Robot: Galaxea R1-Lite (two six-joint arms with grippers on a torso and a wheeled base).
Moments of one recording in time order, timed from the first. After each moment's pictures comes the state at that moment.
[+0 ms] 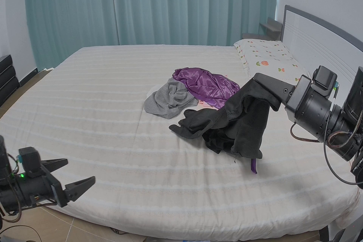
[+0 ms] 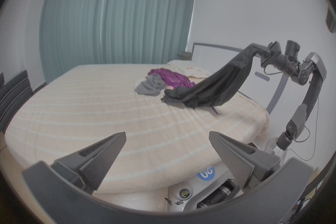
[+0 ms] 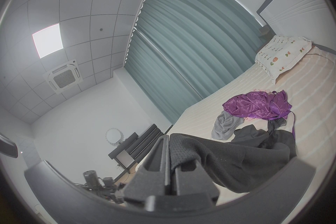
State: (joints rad) left arm -0.23 1.03 -0.27 -0.35 -0.22 -0.03; right arm 0.66 1.48 -0.61 -0.99 0.02 0.68
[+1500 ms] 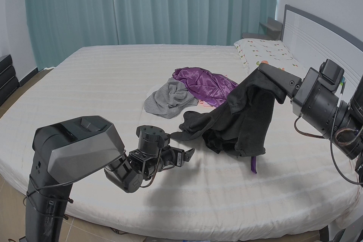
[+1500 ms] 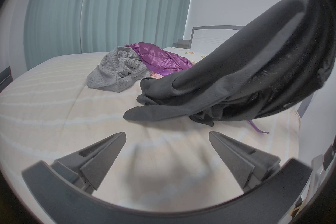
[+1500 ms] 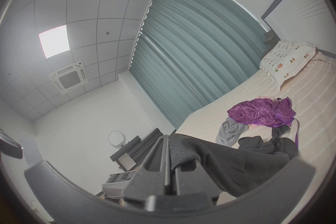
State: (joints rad) left arm -0.54 2.44 -1.05 -0.97 0.02 -0.15; right arm 0.67 1.45 -0.62 -1.02 0.01 0.66
